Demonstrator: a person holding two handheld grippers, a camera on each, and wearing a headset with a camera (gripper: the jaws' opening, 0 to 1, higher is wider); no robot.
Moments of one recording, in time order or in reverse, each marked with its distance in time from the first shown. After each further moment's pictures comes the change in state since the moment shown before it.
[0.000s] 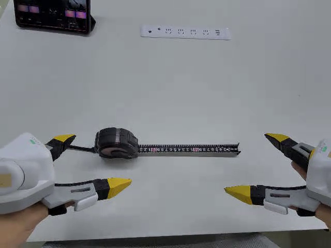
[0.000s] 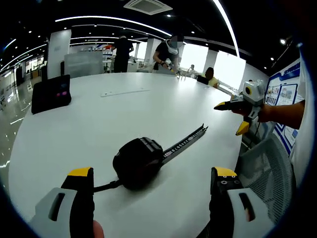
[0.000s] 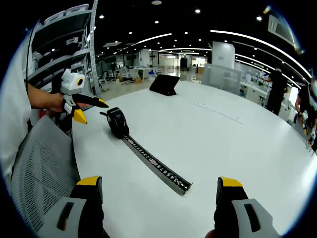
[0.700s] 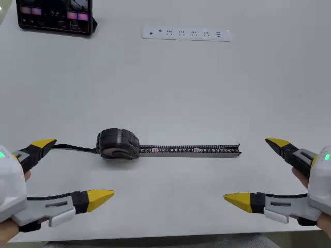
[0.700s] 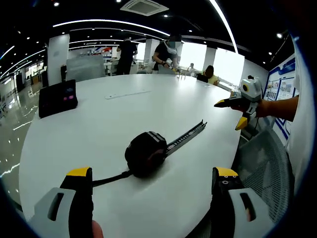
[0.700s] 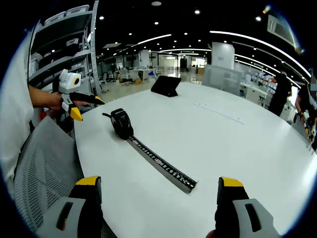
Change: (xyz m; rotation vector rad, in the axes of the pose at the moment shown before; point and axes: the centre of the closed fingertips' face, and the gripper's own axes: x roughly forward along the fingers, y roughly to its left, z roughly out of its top) left arm -0.035 0.009 -0.006 0.049 0.004 0.028; right arm -0.005 0.013 0.000 0.005 -0.007 0.001
